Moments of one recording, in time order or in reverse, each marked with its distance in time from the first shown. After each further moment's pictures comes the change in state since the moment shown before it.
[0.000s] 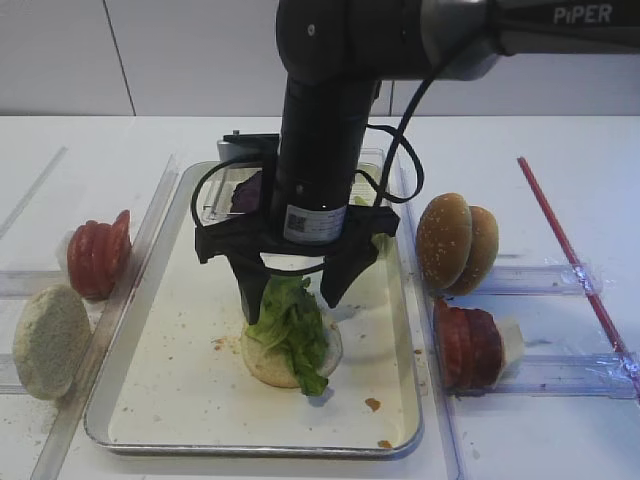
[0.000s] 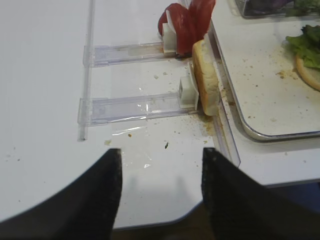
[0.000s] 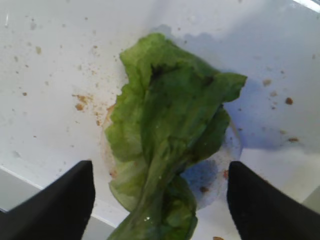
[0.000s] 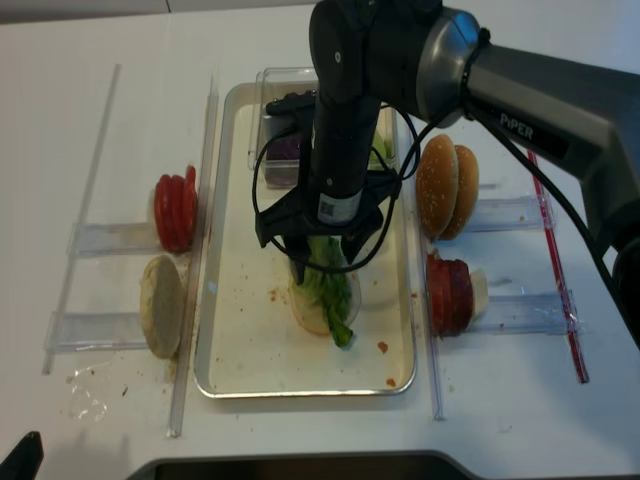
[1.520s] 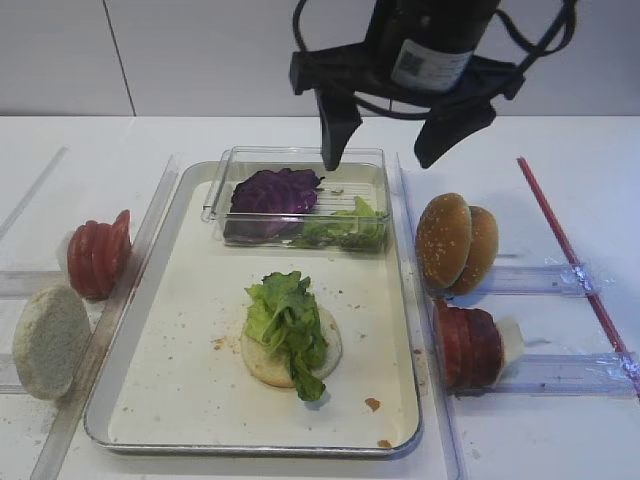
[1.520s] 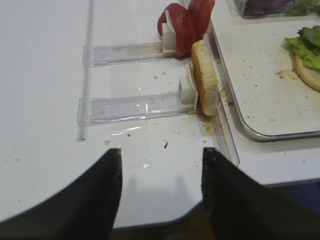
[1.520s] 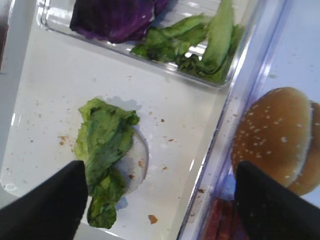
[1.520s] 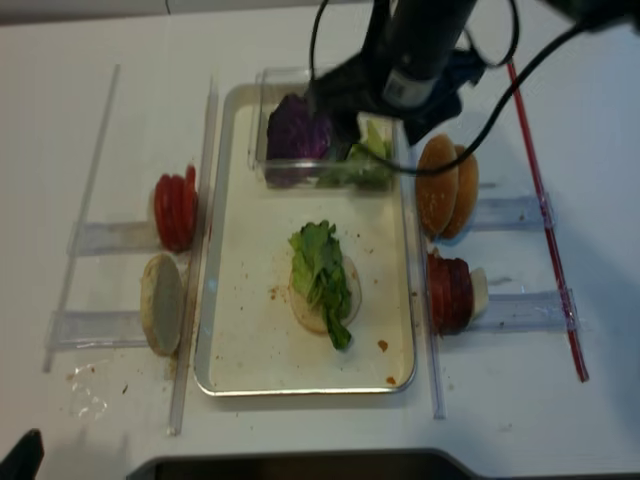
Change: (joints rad) left arm 0.000 0.000 0.000 -0.006 0.000 0.000; right arm -0.141 -0.274 0.000 -0.131 0.011 0.071
